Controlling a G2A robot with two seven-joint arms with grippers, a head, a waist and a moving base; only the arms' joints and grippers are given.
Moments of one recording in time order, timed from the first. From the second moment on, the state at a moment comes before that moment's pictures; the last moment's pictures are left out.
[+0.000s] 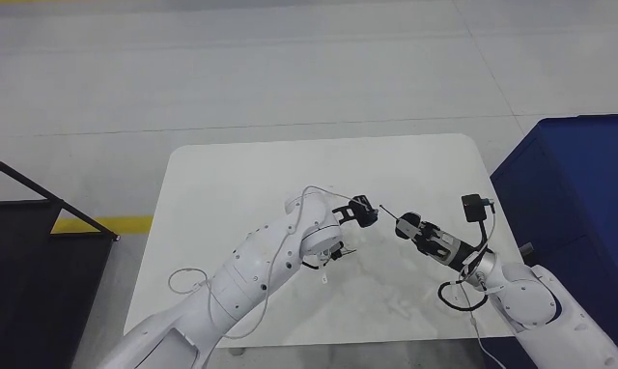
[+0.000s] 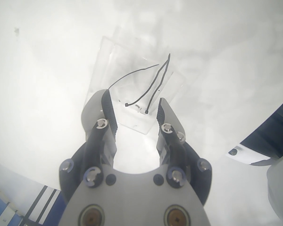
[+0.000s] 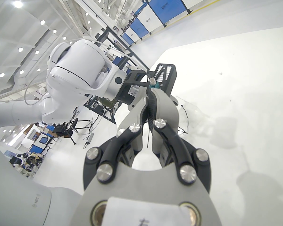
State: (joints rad) left arm 0.63 -1.54 -0.61 -1.24 1.04 -0.33 -1.36; right arm -1.53 -0.79 1.37 -1.72 -0.08 -0.65 0.33
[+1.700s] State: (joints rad) left arm 0.61 -1.59 -0.55 -1.10 1.06 -0.38 -1.31; right arm -1.53 -0.79 1.37 -1.72 -0.08 -0.65 0.33
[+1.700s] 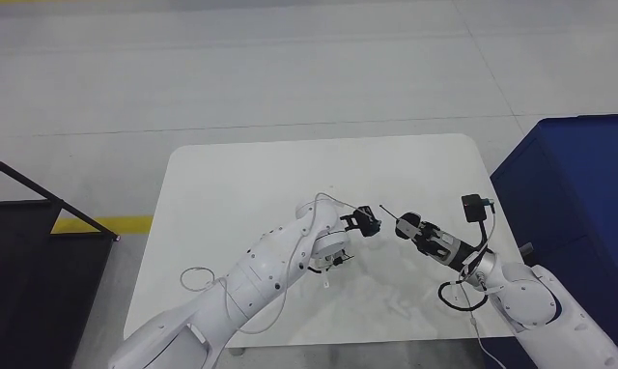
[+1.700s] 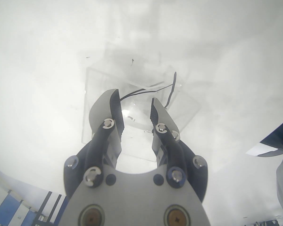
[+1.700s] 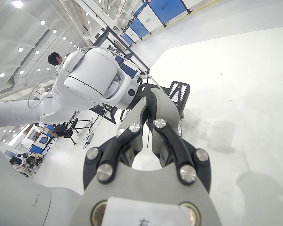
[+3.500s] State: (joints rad) left arm 0.83 -1.48 -0.79 -1.59 1.06 -0.38 -1.23; right arm -1.54 -0.80 1.39 -1.73 -0.07 -0.64 0.34
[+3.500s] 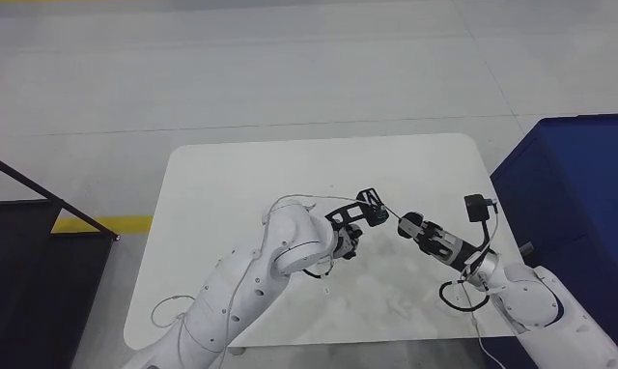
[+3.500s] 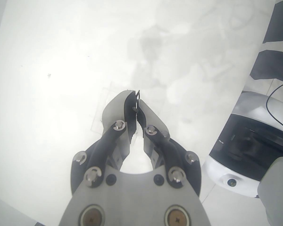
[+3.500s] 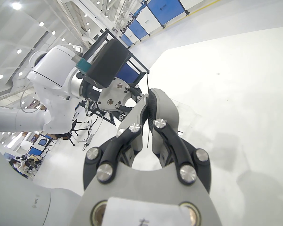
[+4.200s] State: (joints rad) left arm 0.88 -1.45 -0.89 -1.59 1.07 -0.30 -1.14; right arm -1.54 -0.80 1.39 -1.73 -0.07 -0.63 0.34
